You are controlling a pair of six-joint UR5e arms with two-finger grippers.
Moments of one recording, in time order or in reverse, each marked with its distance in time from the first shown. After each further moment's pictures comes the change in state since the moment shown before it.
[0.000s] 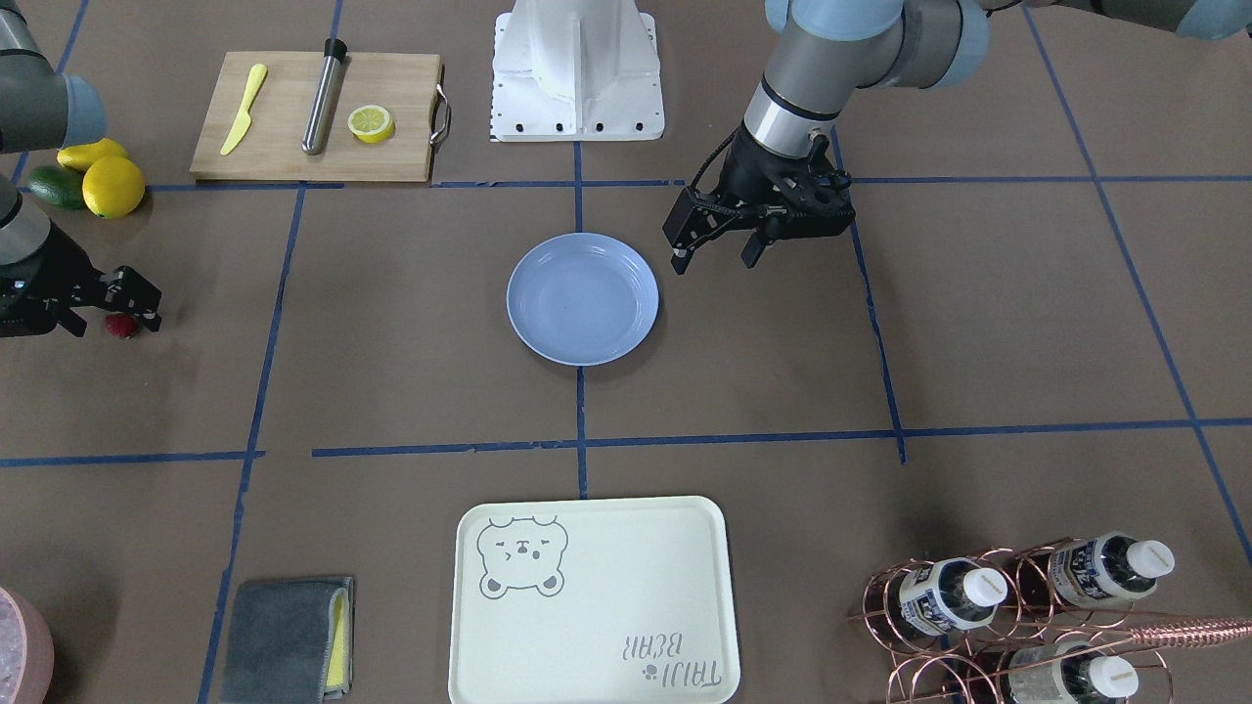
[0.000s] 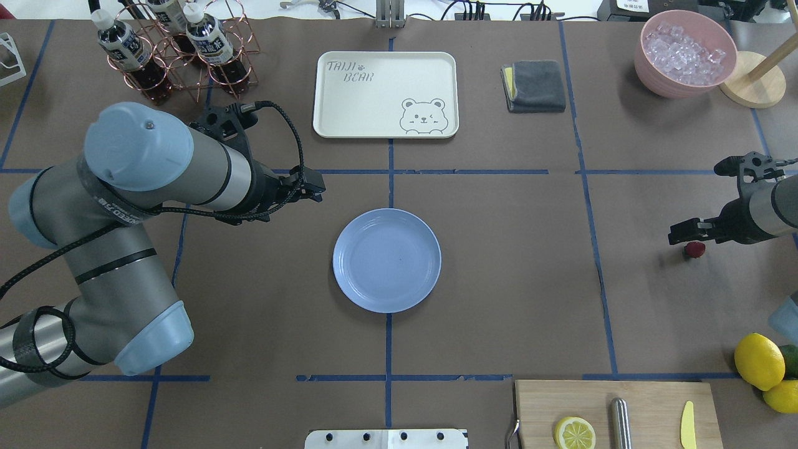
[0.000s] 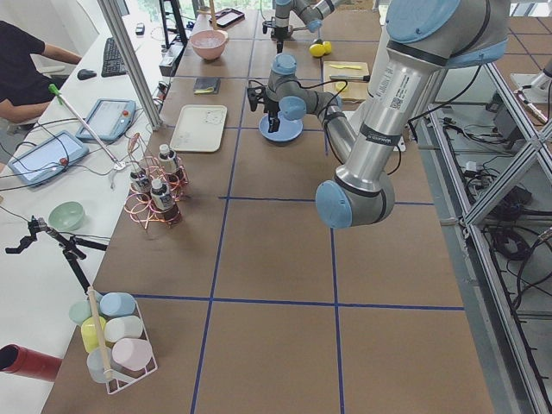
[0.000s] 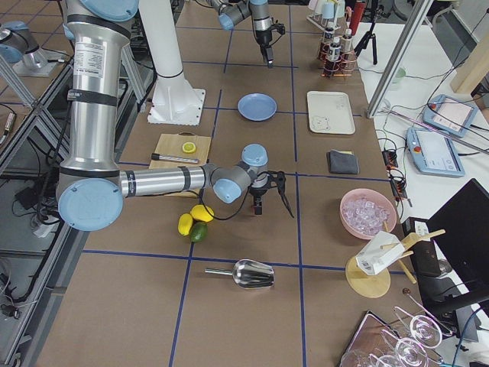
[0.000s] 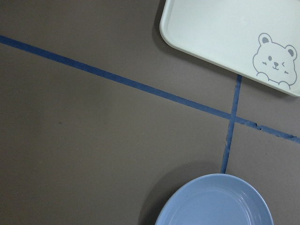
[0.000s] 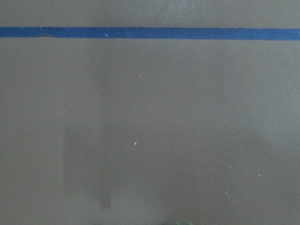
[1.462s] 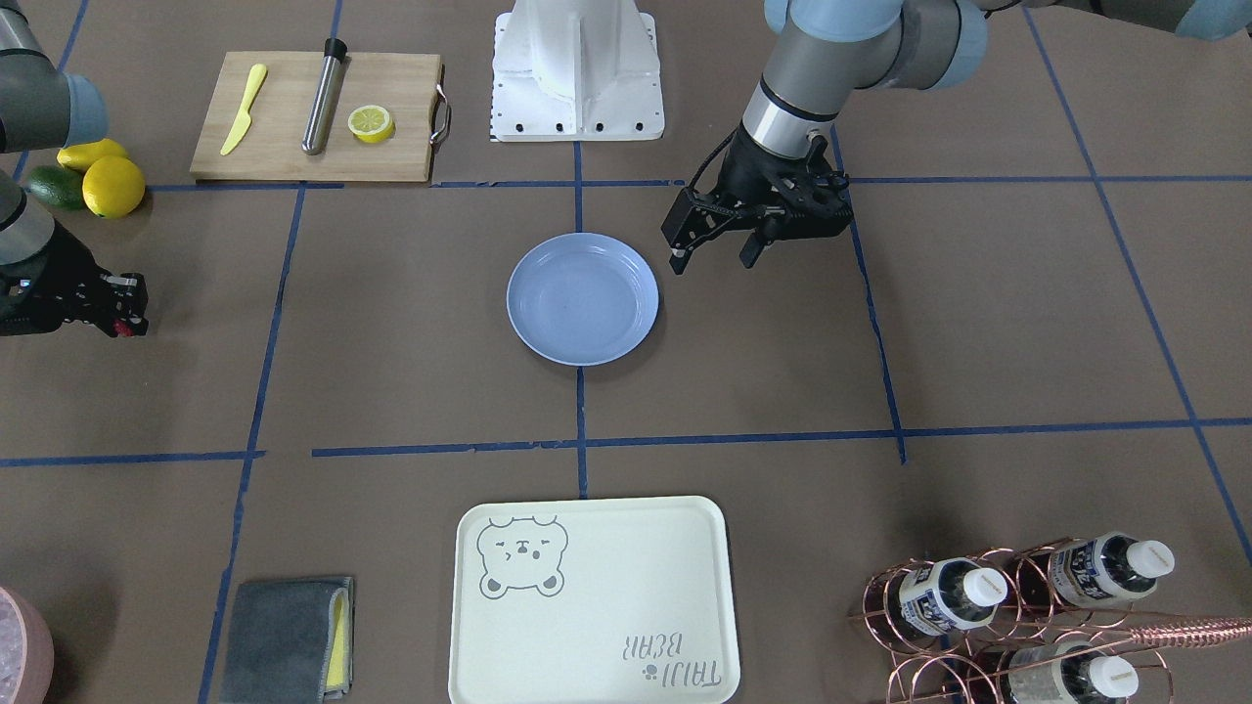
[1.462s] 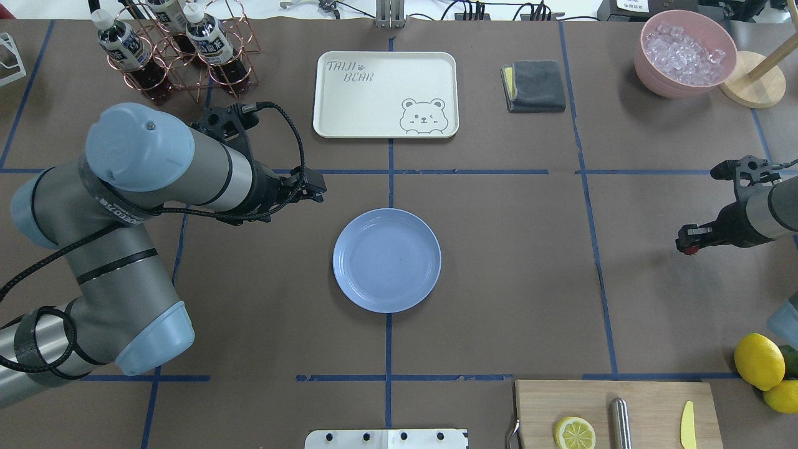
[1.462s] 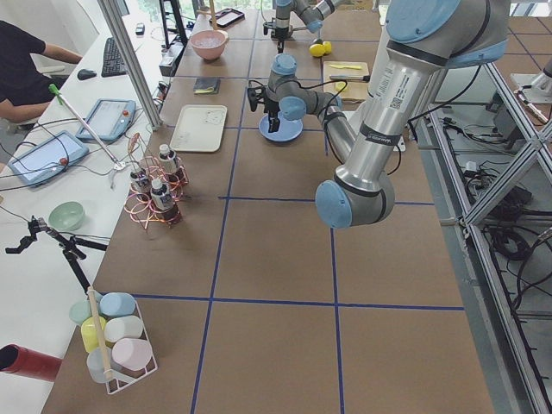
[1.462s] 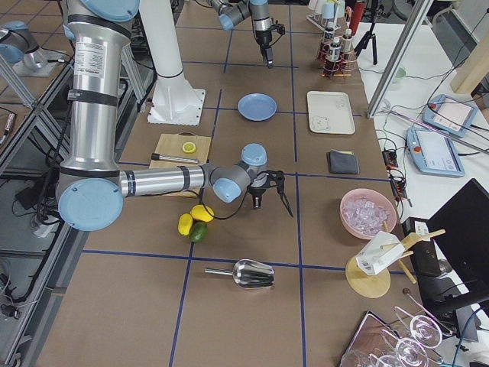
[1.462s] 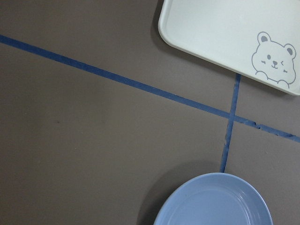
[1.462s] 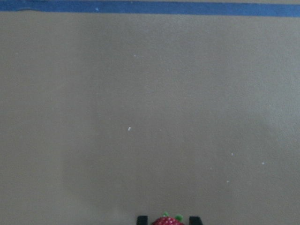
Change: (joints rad) left arm 0.000 0.002 0.002 -0.003 -0.001 0.007; right arm -0.003 0.003 0.027 -0.007 0.020 -0.001
